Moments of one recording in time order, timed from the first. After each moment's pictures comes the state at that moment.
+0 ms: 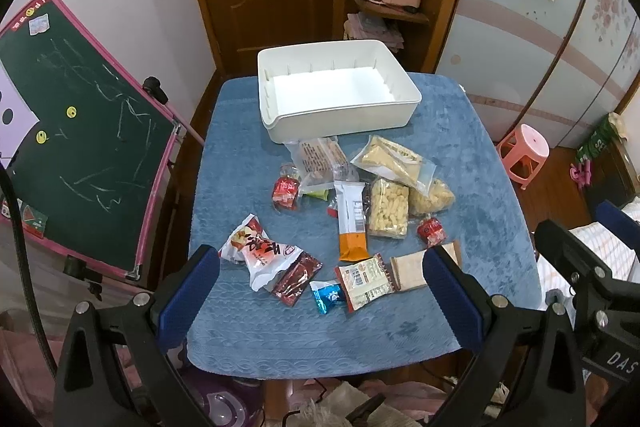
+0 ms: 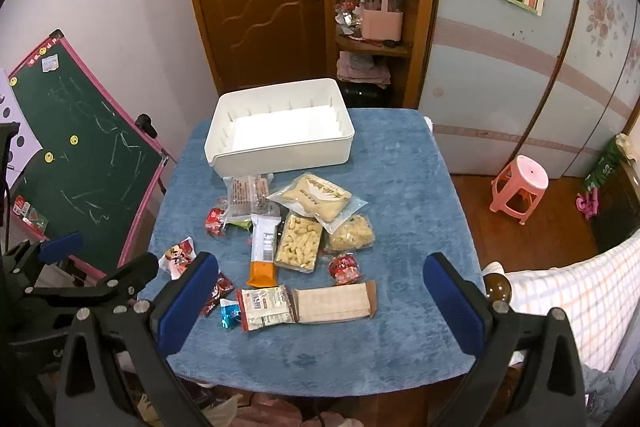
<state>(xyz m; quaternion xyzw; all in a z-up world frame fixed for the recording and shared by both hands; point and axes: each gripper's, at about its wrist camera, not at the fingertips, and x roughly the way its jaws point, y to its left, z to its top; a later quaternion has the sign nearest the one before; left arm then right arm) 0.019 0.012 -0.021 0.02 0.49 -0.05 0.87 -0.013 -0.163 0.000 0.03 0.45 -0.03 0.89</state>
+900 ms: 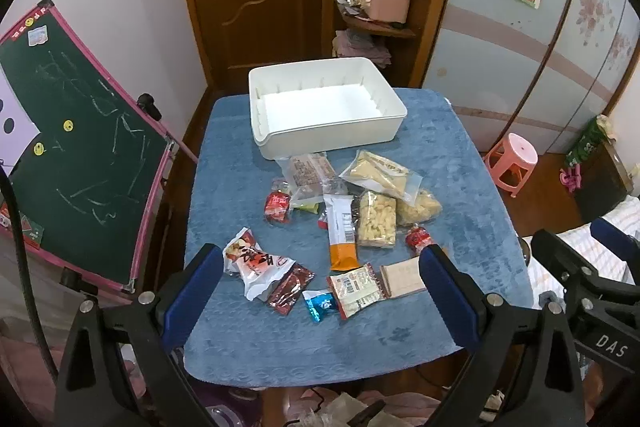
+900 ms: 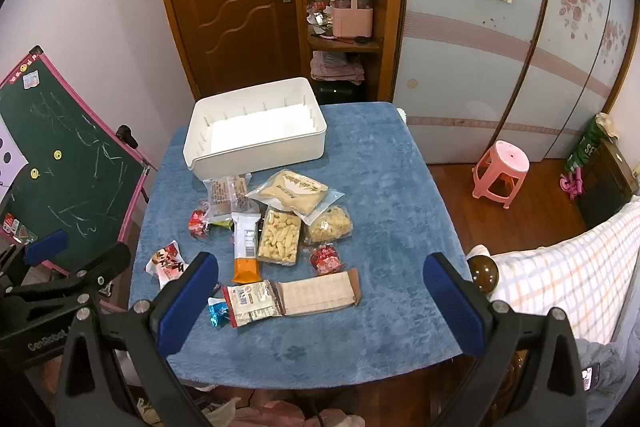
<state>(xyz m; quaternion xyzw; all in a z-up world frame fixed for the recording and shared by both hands) 0.013 0.021 -0.005 0.02 0.47 -0.08 0.88 -0.027 -0.174 0.008 0.04 0.45 -0.07 0.89</state>
